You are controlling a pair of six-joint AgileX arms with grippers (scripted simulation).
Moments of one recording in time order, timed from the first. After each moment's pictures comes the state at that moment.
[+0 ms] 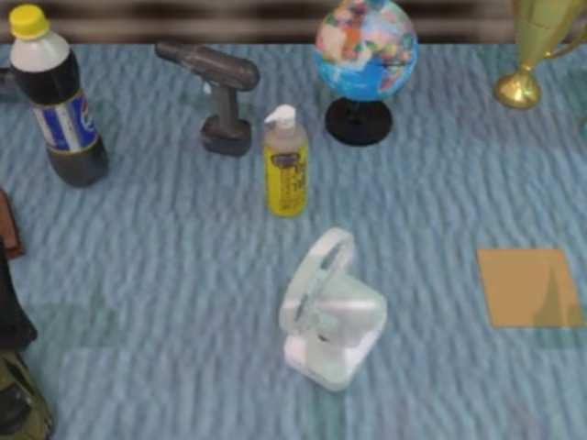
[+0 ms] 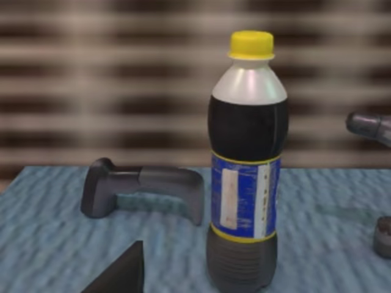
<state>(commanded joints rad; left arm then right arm) 0.00 0.00 0.00 0.00 0.00 0.00 0.00 0.00 0.00 0.00 0.00 0.00</state>
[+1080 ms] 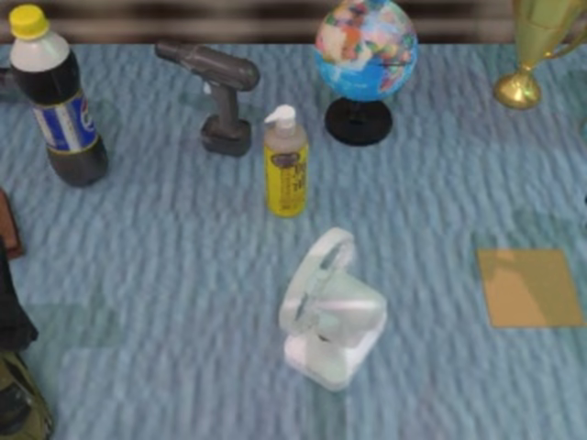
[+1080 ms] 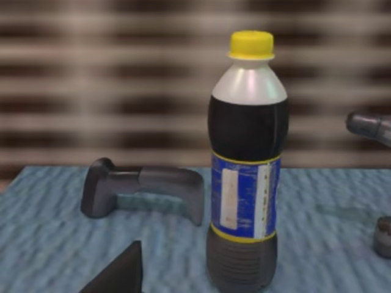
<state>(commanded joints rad) 0.00 0.00 0.00 0.00 0.00 0.00 0.27 0.92 0.80 -0.69 0.08 0.50</state>
